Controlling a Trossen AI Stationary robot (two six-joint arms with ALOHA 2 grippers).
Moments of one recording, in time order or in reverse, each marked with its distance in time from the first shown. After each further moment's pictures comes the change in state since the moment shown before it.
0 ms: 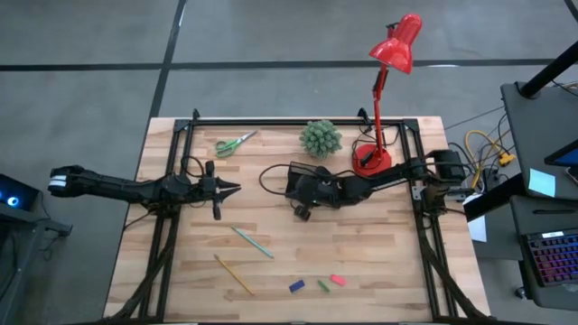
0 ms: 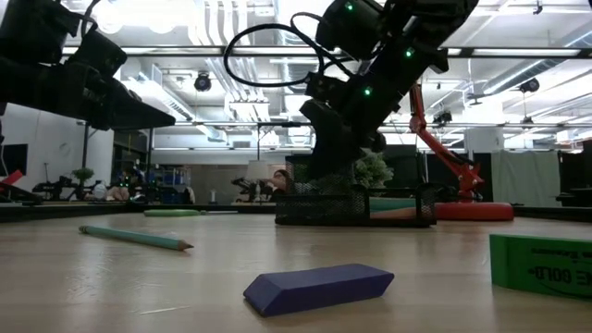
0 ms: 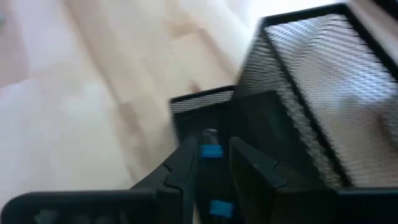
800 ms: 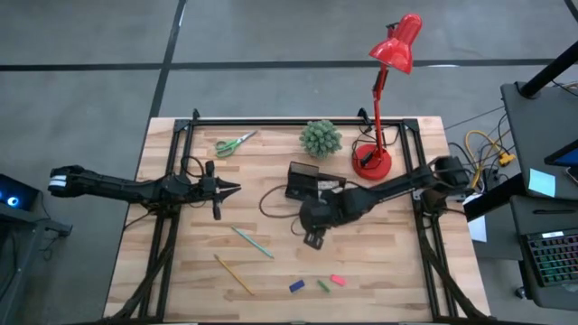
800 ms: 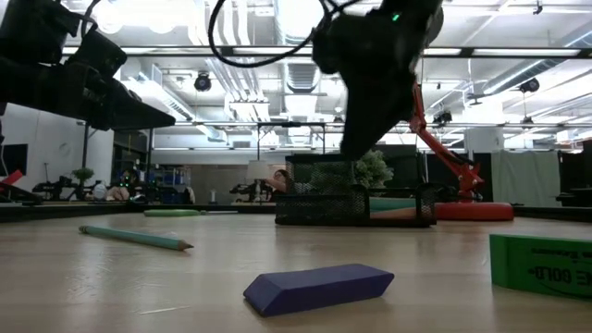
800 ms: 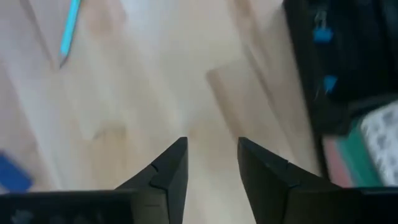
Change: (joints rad) left arm 0.000 0.000 0.000 -0.001 0.000 0.000; right arm 0.181 0.000 0.268 -0.588 -0.233 0.236
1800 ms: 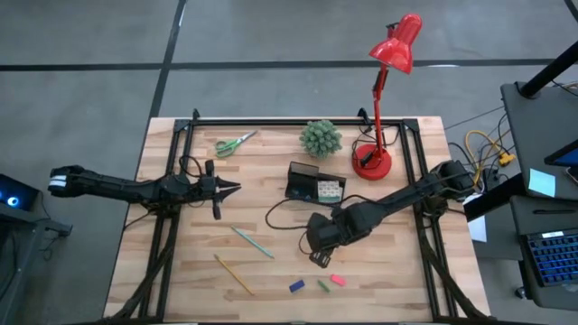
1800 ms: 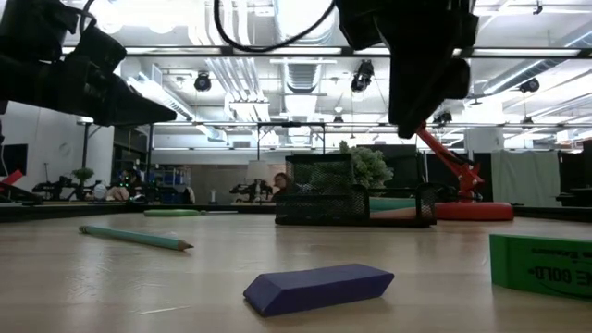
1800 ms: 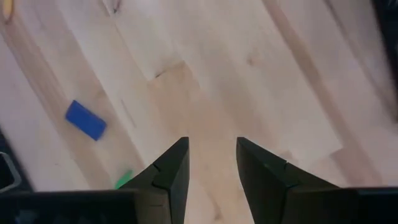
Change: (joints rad) left arm 0.000 0.000 0.004 0.027 0.000 0.031; right arm 0.136 -0.010 0.046 -0.099 -0.082 0.286
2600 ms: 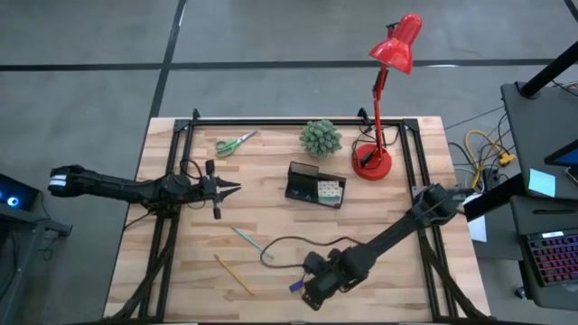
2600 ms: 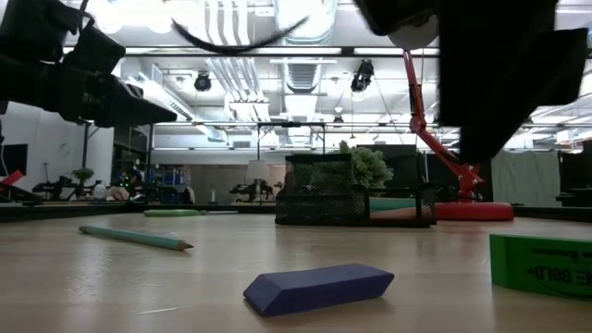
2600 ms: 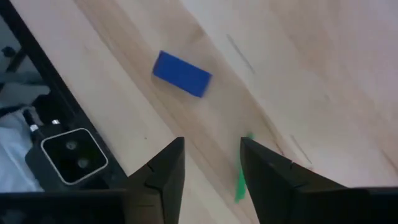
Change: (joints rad) left arm 0.000 0.015 0.002 -0.003 0.000 0.108; right arm 0.218 0.240 0.180 0.112 0.002 0.327
